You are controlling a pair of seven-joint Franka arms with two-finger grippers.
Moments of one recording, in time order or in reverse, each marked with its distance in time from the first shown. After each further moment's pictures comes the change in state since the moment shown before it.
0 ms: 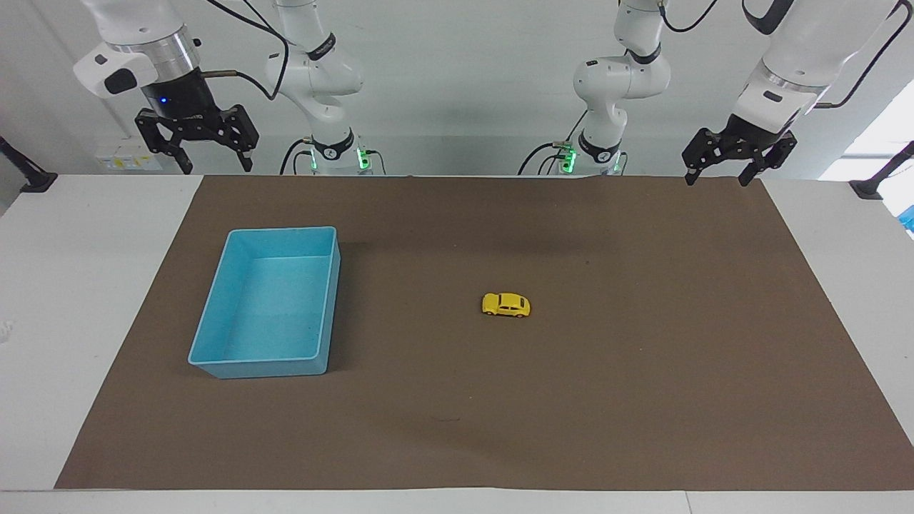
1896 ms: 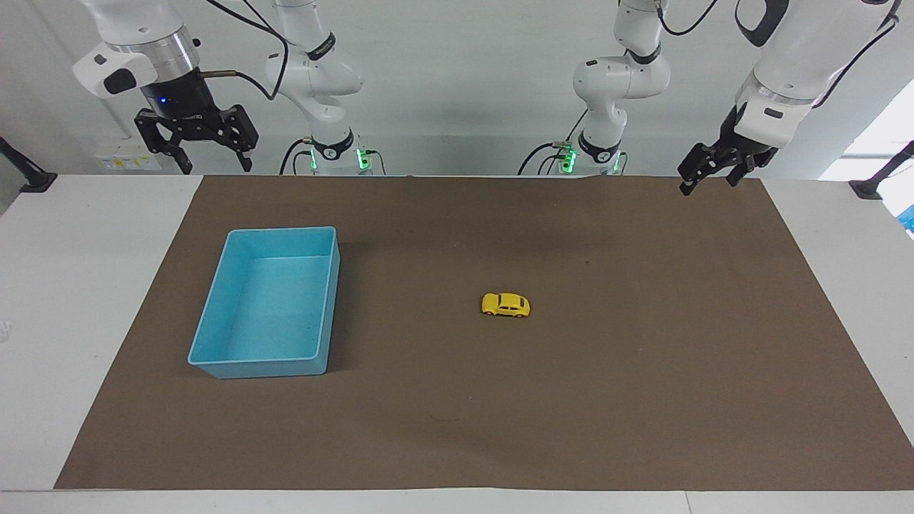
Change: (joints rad) left arm -0.004 0.004 -0.008 -0.044 -0.003 0.013 -0.295; right arm 0.000 0.000 0.000 0.000 0.000 0.000 0.000
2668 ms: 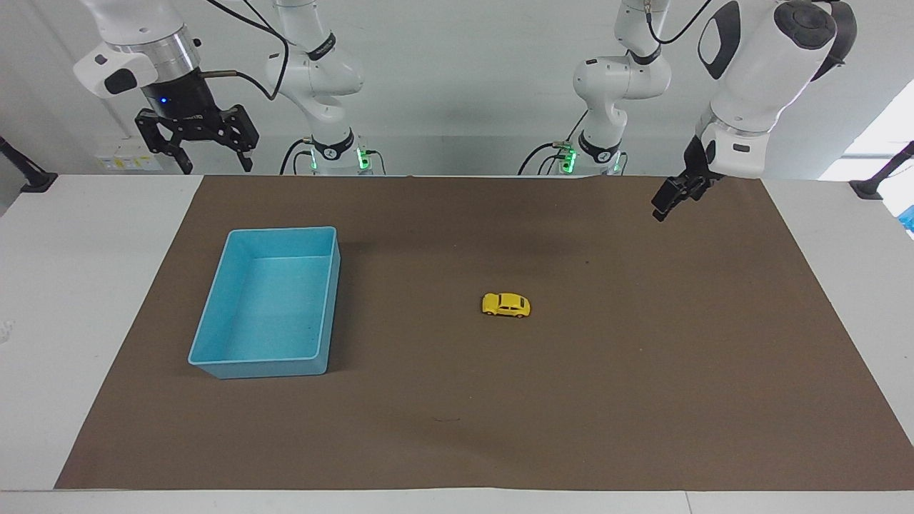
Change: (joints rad) left arm -0.065 0.007 -0.010 -0.110 -0.003 0.131 -0.432; right arm 0.000 0.000 0.000 0.000 0.000 0.000 0.000
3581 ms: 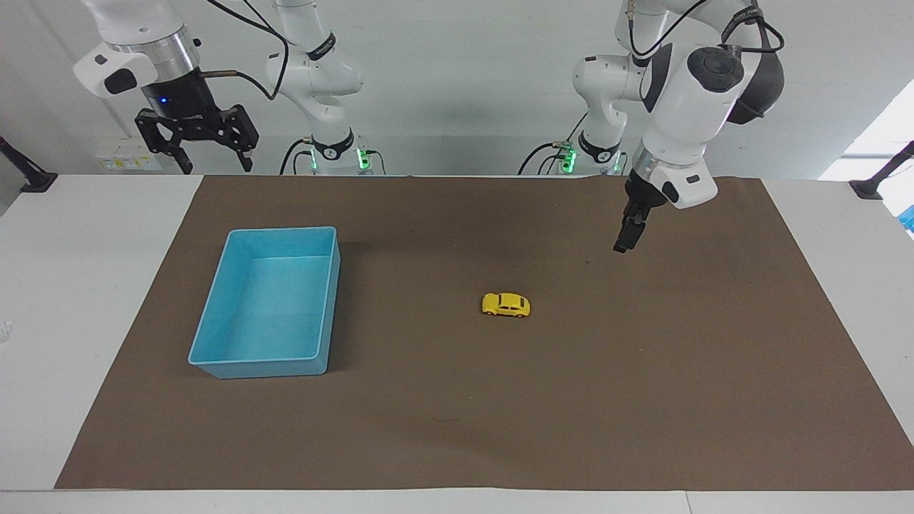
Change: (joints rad) left arm -0.157 0.072 -0.003 -0.083 -0.001 0.196 -0.742; right arm 0.000 0.000 0.000 0.000 0.000 0.000 0.000
